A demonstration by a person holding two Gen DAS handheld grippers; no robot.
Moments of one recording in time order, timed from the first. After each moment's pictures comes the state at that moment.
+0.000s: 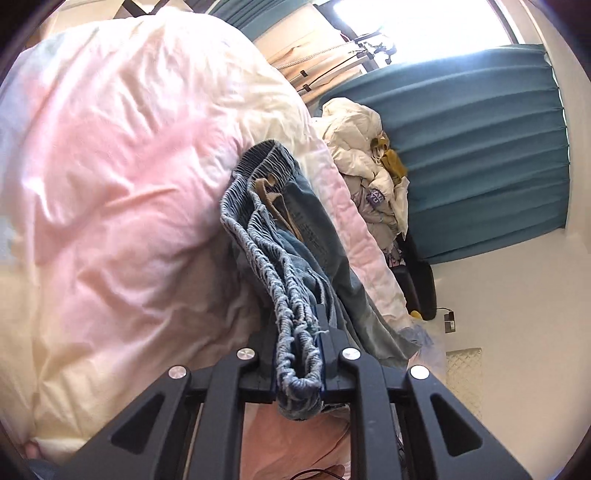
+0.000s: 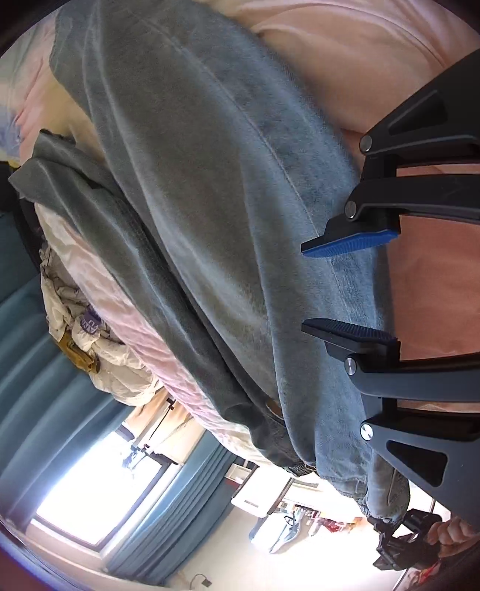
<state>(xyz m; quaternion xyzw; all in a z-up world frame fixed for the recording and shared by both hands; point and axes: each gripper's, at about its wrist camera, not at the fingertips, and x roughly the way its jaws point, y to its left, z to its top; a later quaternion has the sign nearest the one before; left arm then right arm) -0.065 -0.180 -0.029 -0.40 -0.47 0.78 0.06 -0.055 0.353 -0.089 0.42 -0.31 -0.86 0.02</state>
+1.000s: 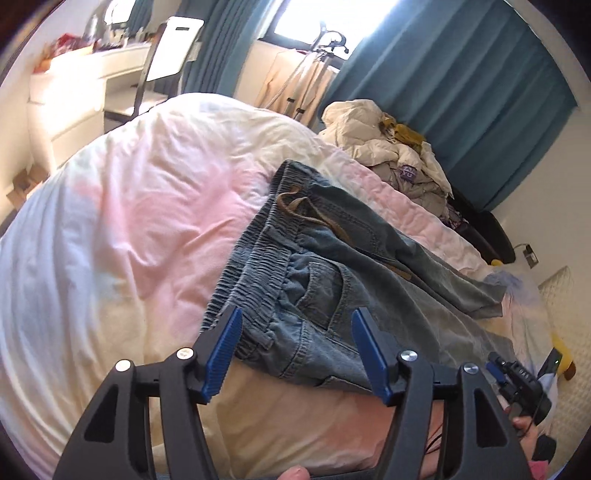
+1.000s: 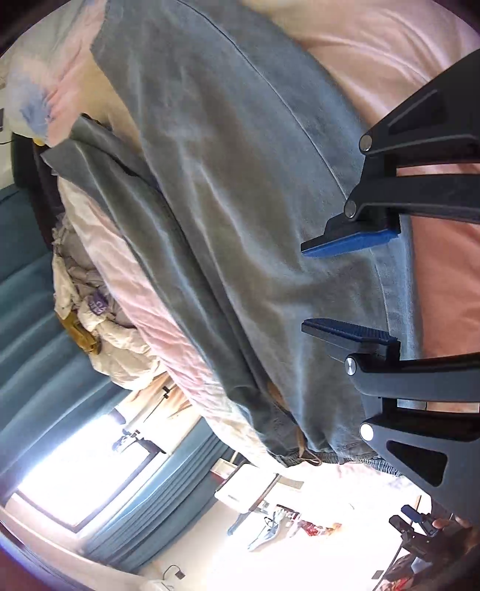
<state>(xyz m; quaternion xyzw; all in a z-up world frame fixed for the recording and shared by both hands) 0.005 -0.124 -0.003 -0.39 -0.21 0.89 0.00 -0.040 0.374 -0.036 0.40 -0.27 -0.88 0.02</state>
